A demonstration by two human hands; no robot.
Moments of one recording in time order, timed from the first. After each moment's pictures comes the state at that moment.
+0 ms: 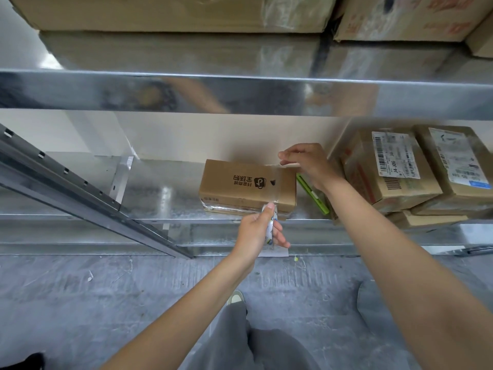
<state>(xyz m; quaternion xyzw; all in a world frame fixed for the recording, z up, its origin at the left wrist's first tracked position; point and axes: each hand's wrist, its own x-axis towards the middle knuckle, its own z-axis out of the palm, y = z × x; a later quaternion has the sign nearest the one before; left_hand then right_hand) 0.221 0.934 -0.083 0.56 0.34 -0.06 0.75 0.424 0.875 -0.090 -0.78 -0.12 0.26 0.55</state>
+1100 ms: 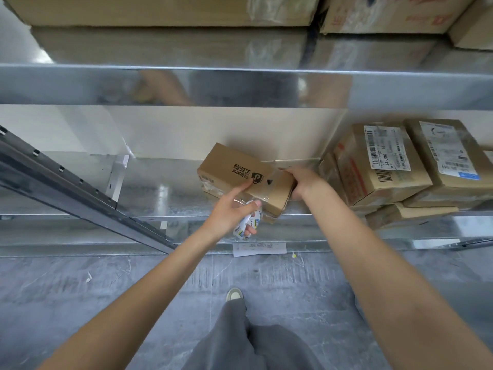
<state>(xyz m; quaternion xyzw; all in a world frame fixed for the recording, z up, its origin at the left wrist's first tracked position) 0.226 0.989 -0.096 0.66 0.25 -0.08 0.70 0.408 0.880 -0.130 -0.61 0.26 0.44 0.61</state>
